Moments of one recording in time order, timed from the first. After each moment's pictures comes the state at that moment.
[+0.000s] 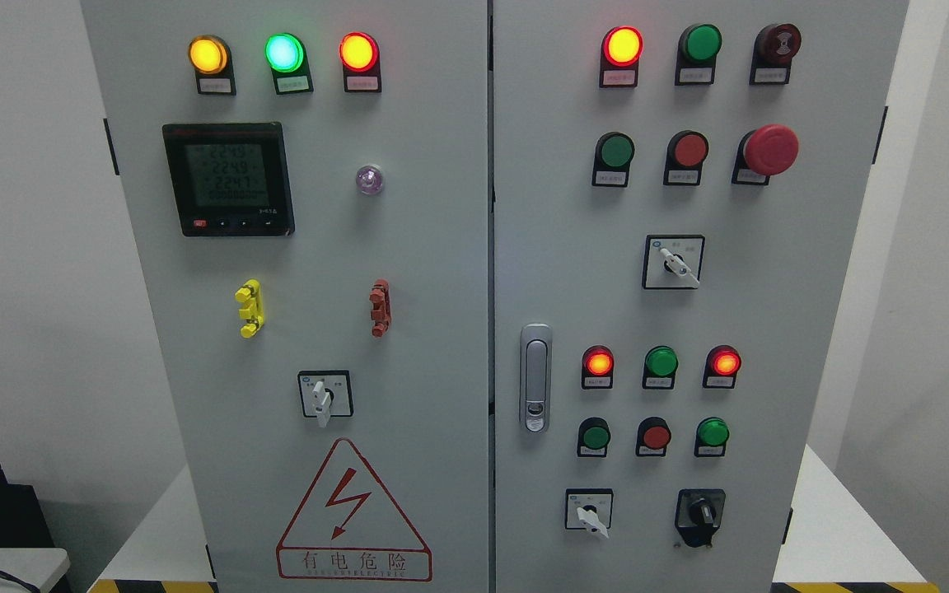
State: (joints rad) left arm 0.05 -0.03 0.07 -1.82 -0.04 -0.18 0.30; right arm 0.08 0.12 0.06 -0.14 0.00 0.09 0.12
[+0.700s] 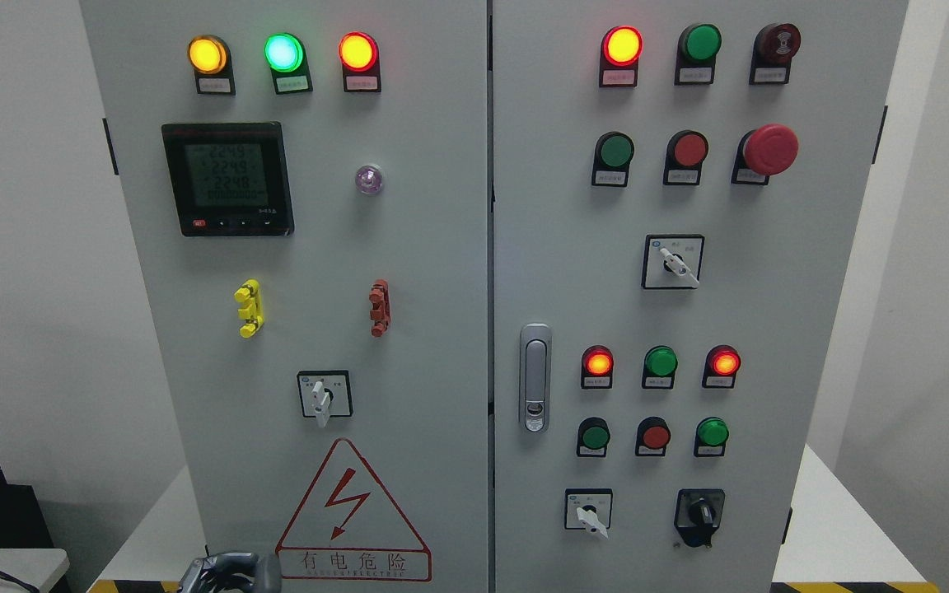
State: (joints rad) left arm -0.05 -0.07 -0.05 -1.87 -0.09 0.03 0.42; right arm 0.08 0.12 0.06 -0.14 0.00 0.09 0.12
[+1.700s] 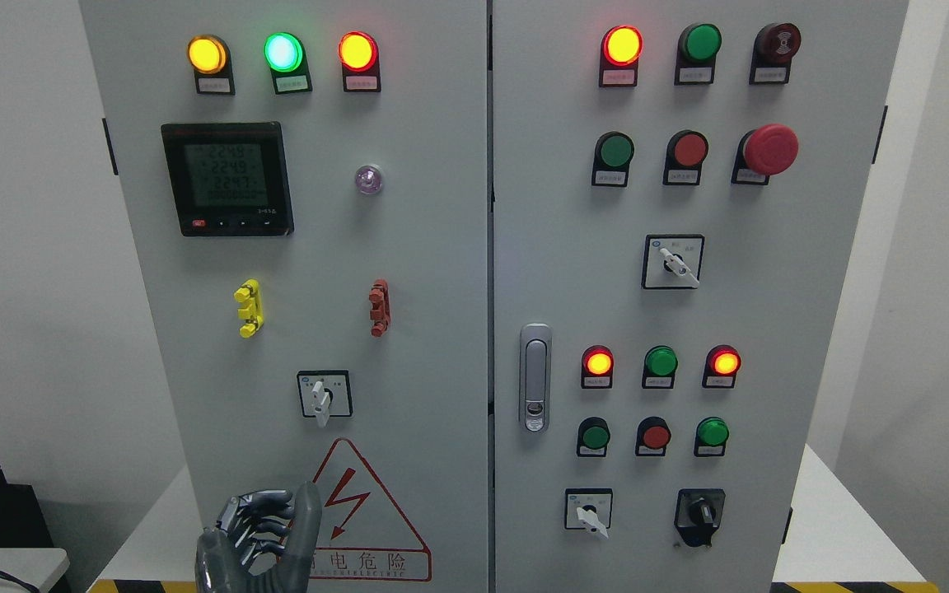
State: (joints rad) left arm -0.20 -0.10 -0.15 -1.88 -0.15 0.23 0.60; right arm 0.08 0.12 0.06 -0.13 0.00 0.09 0.12
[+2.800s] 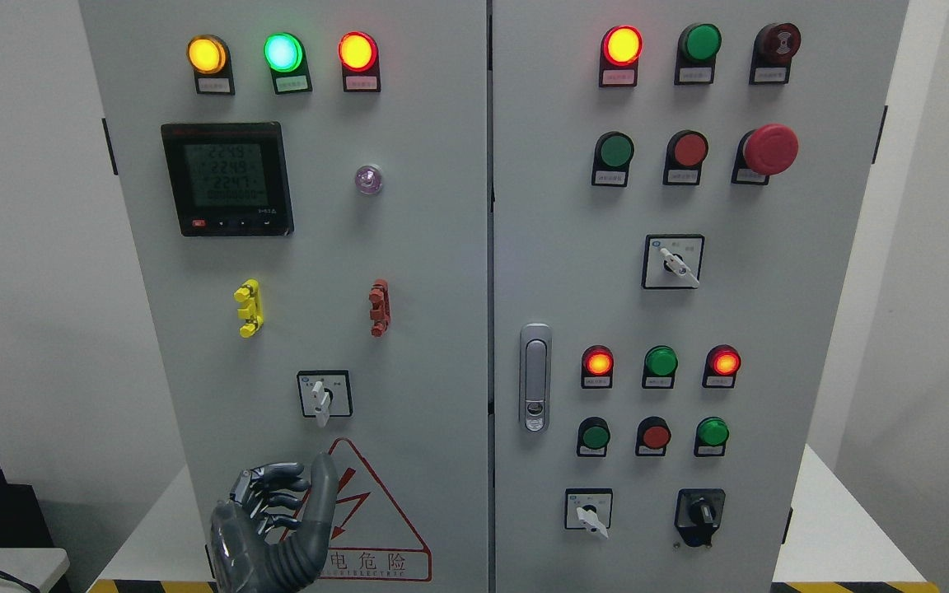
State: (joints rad) left arm -0.30 -0.11 -0.20 -1.86 -0.14 0.35 0.67; right arm 0.08 0.12 0.06 -0.14 0.00 0.09 0.12
